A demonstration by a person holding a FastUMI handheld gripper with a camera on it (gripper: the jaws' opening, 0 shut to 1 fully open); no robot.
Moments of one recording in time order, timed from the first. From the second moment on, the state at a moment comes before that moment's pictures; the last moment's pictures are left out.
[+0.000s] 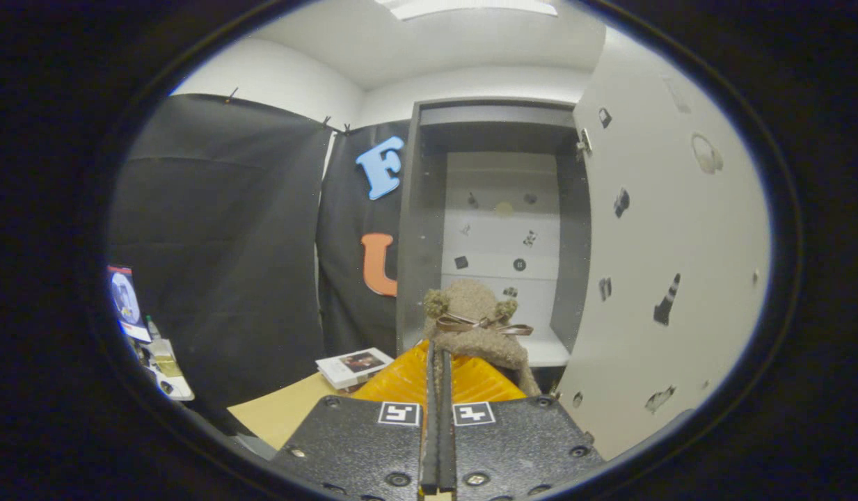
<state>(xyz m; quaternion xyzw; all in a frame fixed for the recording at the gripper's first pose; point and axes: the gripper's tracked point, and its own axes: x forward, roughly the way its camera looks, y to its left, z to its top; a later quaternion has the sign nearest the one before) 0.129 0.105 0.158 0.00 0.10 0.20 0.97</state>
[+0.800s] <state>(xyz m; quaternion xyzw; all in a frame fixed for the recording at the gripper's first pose) 0.343 0.111 0.137 -0.01 0.17 0.12 0.98</state>
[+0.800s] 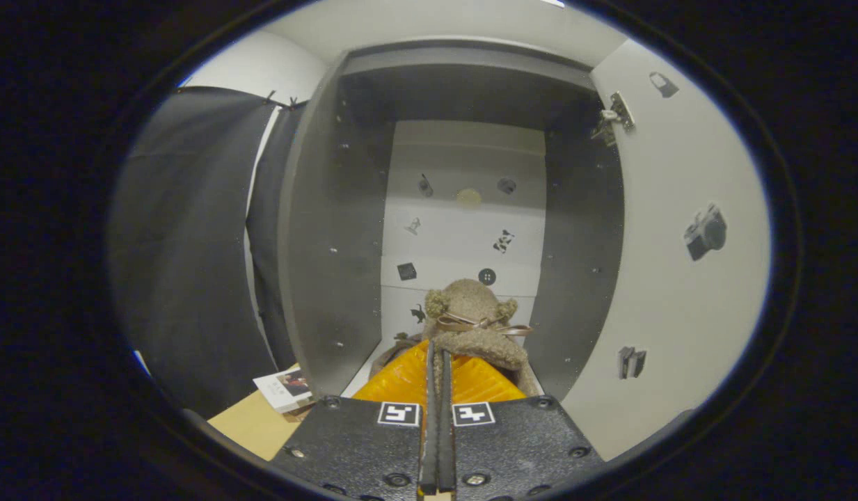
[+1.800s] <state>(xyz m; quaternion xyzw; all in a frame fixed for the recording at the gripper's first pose) 0.502 0.094 -0.009 -0.06 0.23 0.08 0.97</state>
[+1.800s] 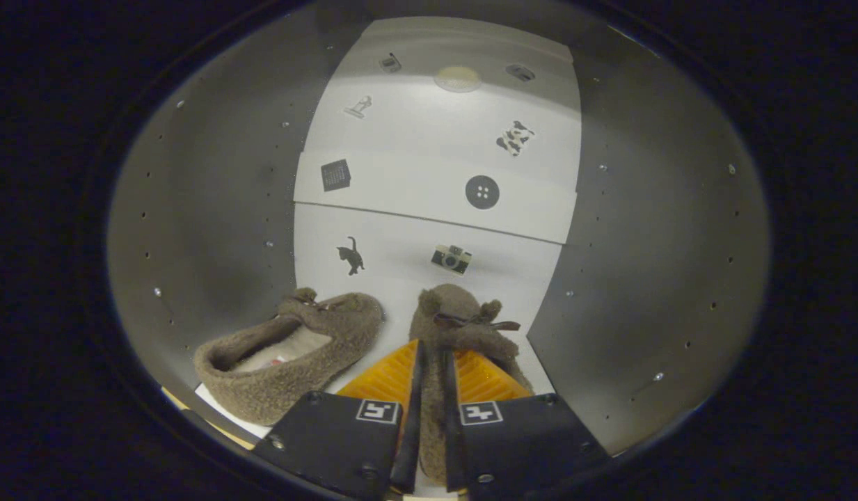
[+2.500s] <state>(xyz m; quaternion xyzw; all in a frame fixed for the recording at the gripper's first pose) 0.338 0.080 0.151 -0.02 0.12 0.07 0.99</state>
